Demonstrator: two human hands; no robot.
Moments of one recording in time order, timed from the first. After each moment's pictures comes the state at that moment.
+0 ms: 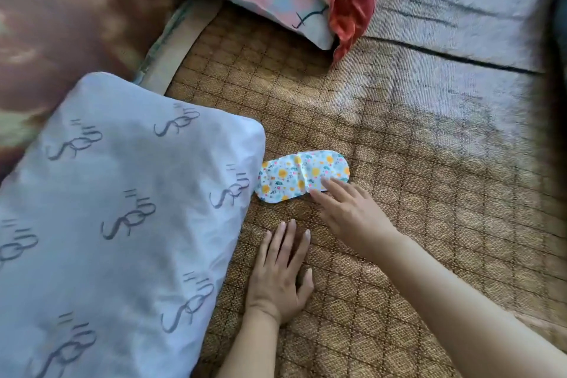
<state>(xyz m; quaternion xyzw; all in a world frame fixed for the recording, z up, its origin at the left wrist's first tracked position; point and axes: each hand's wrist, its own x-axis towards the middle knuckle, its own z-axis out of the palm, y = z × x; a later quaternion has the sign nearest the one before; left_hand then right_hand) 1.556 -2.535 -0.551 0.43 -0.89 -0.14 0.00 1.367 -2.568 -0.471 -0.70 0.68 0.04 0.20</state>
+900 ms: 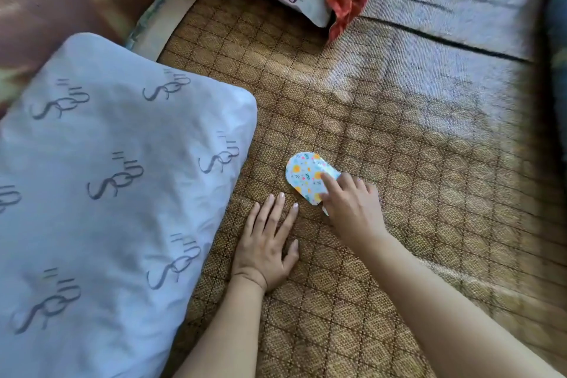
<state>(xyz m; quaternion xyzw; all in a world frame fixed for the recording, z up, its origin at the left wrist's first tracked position) 1.554 -2.535 -0.538 0.43 -0.90 -0.10 0.01 1.378 -2.535 -0.479 -0.61 0.78 0.04 0.08</state>
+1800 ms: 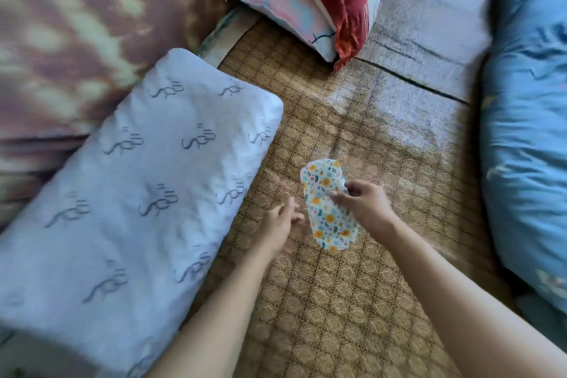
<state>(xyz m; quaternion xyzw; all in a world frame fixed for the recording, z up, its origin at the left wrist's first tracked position) 1.587 -2.473 -0.383 0.58 -0.46 -0.66 0.12 1.414 -2.454 -0.313 -0.29 0.76 -0.28 0.51</state>
